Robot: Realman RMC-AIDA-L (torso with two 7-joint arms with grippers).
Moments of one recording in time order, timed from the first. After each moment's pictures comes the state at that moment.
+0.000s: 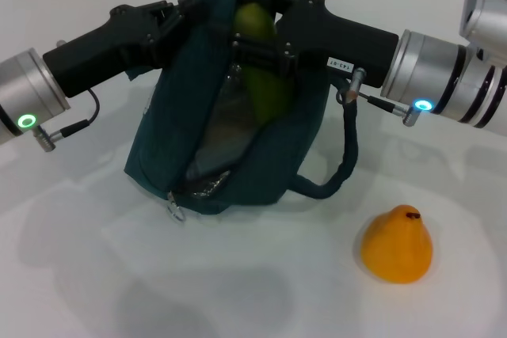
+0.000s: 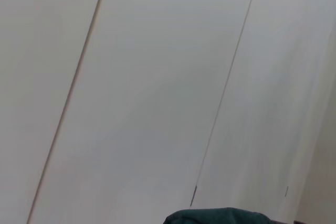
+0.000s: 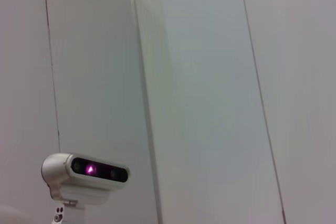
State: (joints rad) left arm -0.50 -2.08 0.80 0.53 1.46 1.49 -1.30; right arm 0.72 2.03 -1.90 -0.47 -0.44 -1.17 0.92
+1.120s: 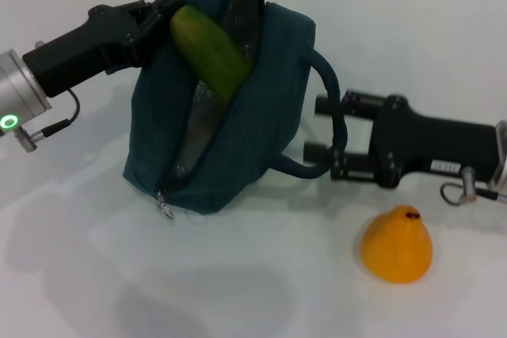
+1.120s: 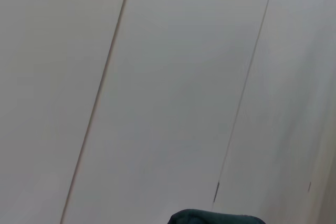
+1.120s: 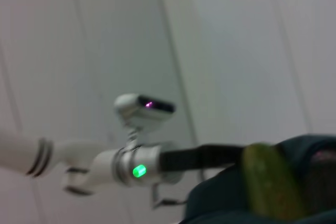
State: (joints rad) left arm -0.48 -2.06 0.79 0.54 1.45 1.46 -1.29; right arm 0.47 1.96 -1.63 -0.58 -0.97 -1.43 1.13
